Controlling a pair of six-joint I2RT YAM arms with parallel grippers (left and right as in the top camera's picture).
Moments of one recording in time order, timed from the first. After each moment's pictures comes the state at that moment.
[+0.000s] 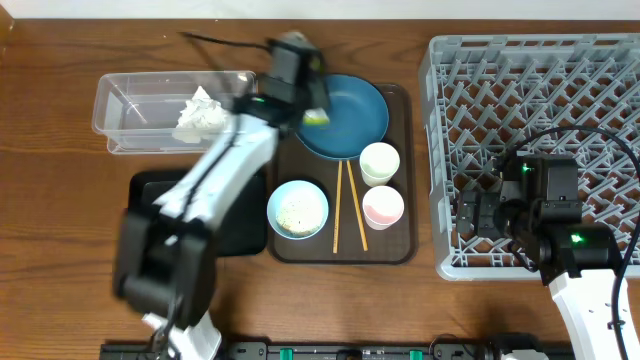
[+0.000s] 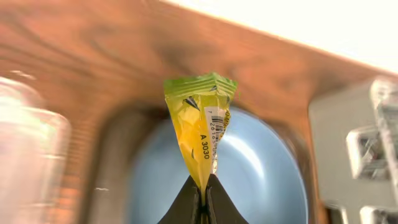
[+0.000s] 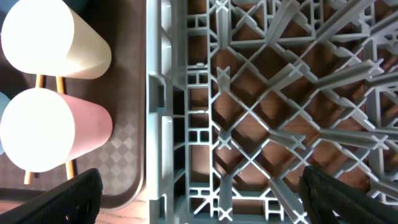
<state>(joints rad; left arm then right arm) -0.34 1.82 1.43 -0.35 -0.03 -0.54 0.05 1.03 0.87 -0.89 -0.10 0.13</state>
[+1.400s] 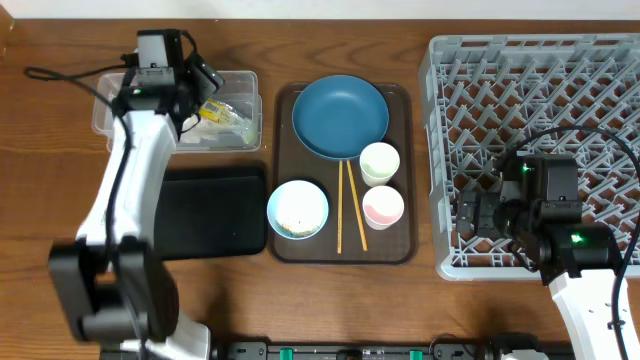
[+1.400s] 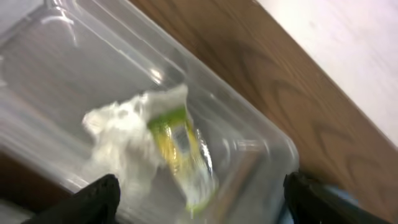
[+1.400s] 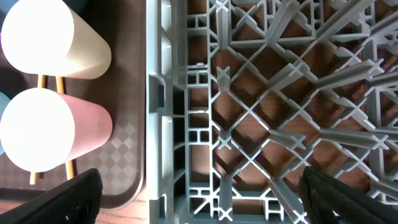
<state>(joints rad) 0.02 1.68 1.43 -0.63 -0.06 -0.68 0.05 1.03 0.87 -0.89 -0.10 0.13</state>
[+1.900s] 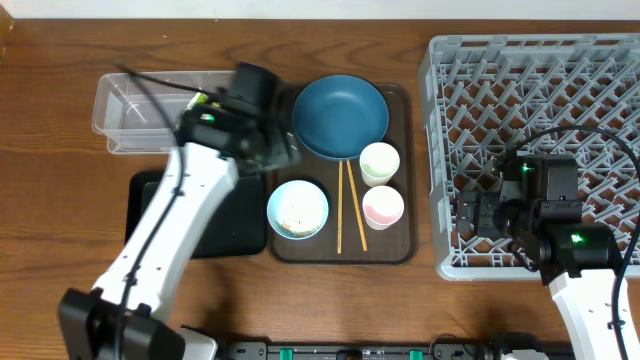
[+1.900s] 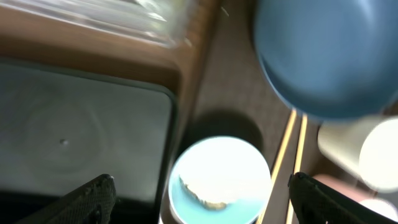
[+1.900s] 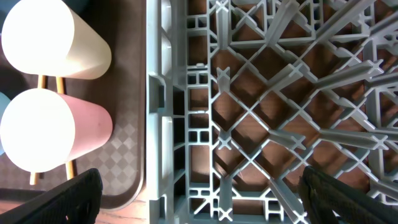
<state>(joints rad) -0.35 1.57 1.42 -1.09 -0.06 -0.59 0.05 1.03 0.87 -0.88 -0.10 0.13</state>
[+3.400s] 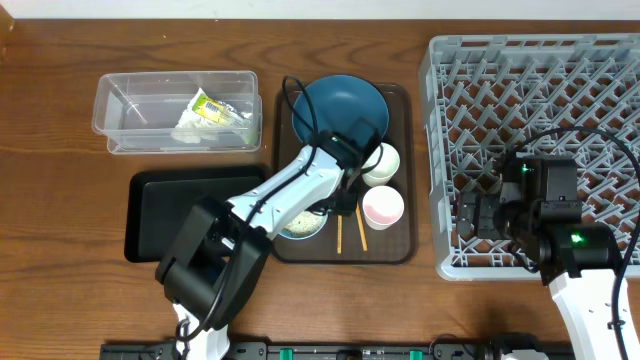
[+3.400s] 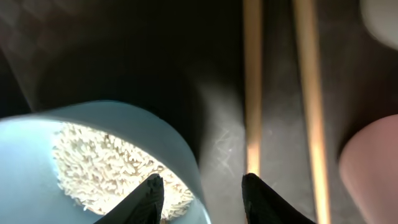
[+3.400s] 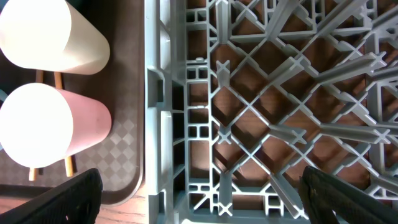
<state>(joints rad) -0.67 1.95 1.36 -0.98 -0.06 -0.56 0.05 1.03 0.87 -0.90 -0.10 0.13</state>
